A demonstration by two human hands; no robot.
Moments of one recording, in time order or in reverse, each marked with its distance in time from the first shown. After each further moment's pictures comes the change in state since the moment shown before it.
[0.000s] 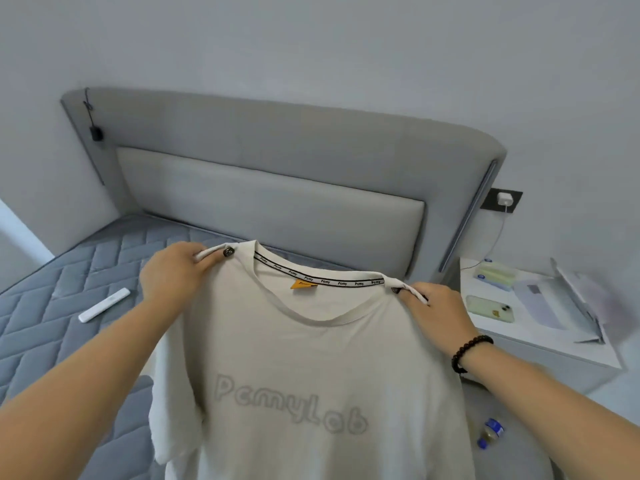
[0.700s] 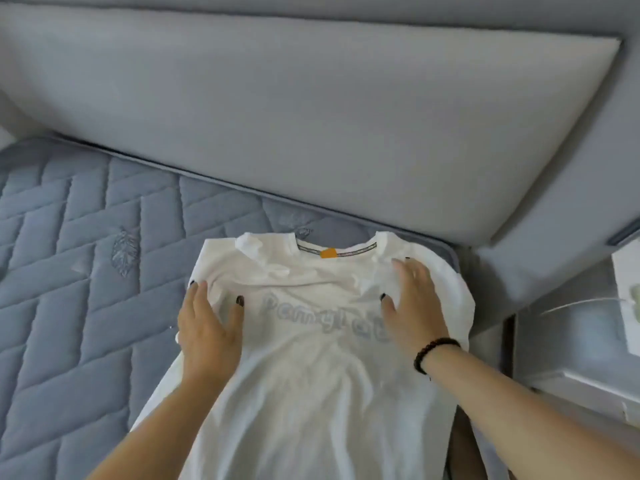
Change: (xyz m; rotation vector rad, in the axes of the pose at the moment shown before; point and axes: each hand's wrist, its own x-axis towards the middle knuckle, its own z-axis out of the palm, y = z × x) left_hand 0.039 -0.088 0.482 -0.116 -0.163 -0.307; right_hand 0.258 0.280 0.331 -0.144 -0.162 0.106
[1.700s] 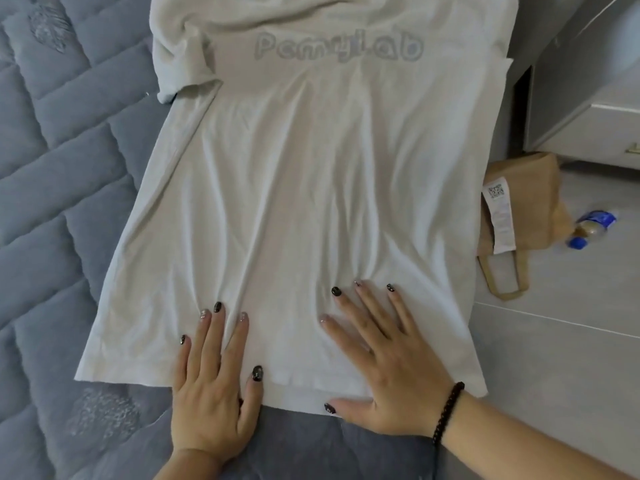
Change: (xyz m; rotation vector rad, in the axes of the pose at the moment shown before) left_hand -0.296 -0.289 -0.064 0.433 -0.347 0.546; right_hand -0.403 0.013 0.180 -0.402 -0.250 -0.585
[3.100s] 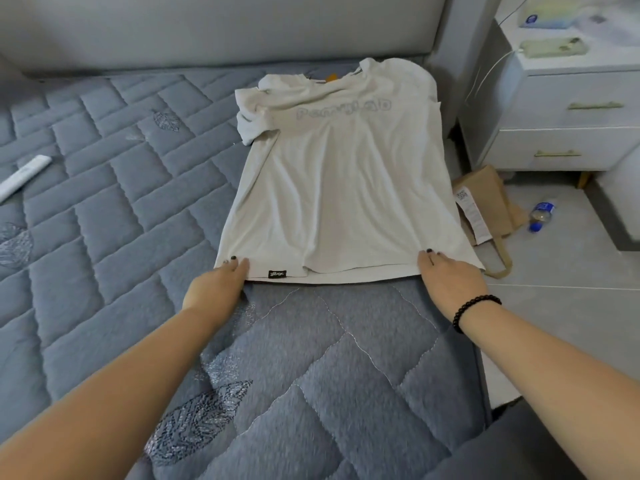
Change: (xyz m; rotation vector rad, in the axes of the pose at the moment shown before) left_hand 0.002 -0.126 -0.087 0.459 -0.244 0.192; right_hand -0.056 -0.096 -0.023 -0.381 -0.223 0.704
